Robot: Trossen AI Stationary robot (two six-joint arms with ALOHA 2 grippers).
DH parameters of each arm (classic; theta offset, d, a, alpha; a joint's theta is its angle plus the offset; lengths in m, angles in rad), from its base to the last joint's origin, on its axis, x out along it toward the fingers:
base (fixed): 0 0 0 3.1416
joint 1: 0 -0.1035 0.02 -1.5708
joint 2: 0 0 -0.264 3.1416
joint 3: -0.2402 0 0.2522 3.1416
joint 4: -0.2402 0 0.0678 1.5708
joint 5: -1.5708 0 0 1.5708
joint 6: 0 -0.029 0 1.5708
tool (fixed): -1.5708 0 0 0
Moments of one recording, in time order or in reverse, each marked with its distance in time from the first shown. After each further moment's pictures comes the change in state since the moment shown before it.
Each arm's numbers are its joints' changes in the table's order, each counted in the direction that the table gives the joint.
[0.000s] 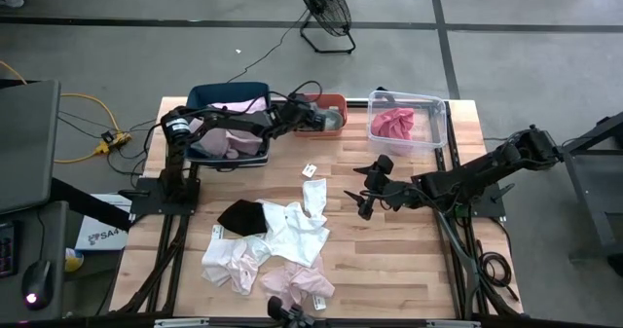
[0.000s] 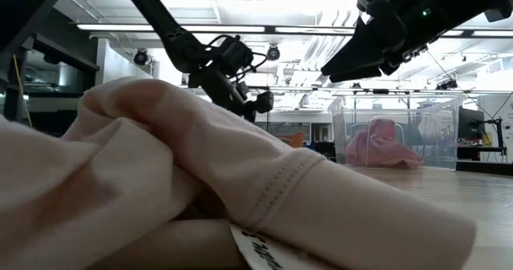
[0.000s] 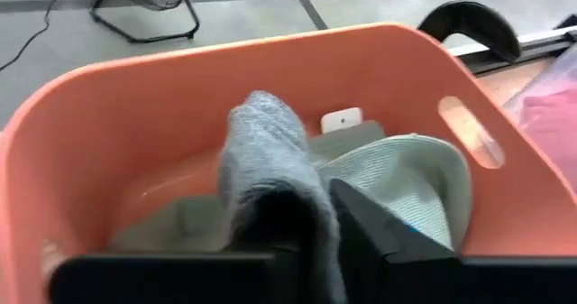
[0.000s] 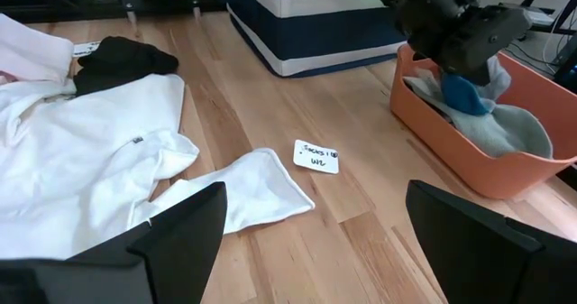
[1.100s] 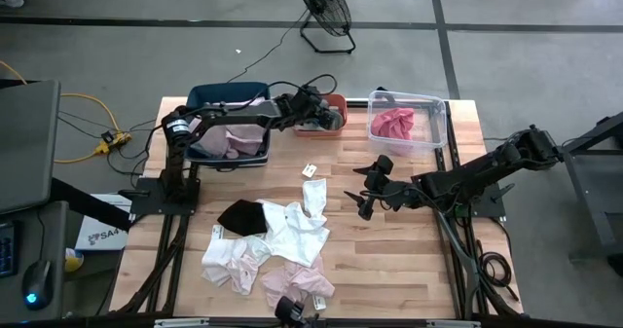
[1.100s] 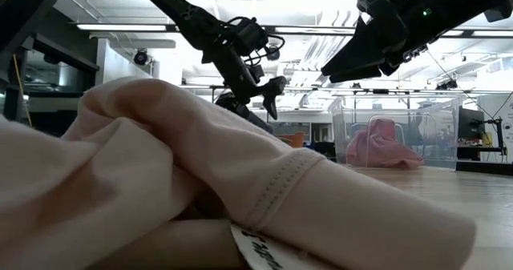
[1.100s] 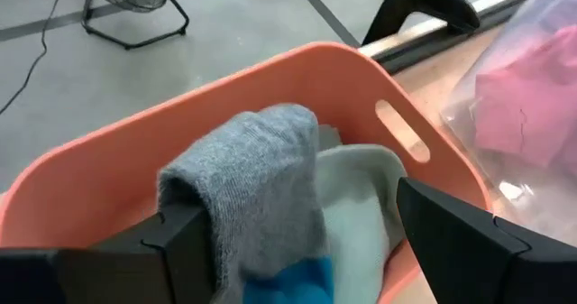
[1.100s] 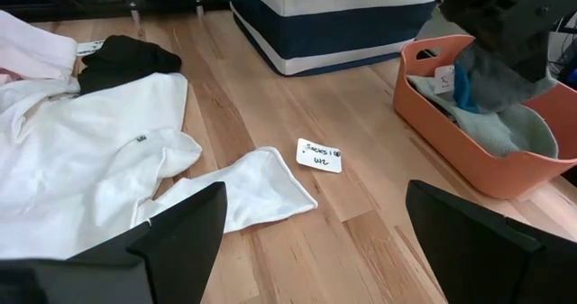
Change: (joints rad) left arm 0.031 0.000 -0.234 -0.319 0.012 -0.115; right arm 0.000 0.000 0.000 -0.001 -0.009 0.000
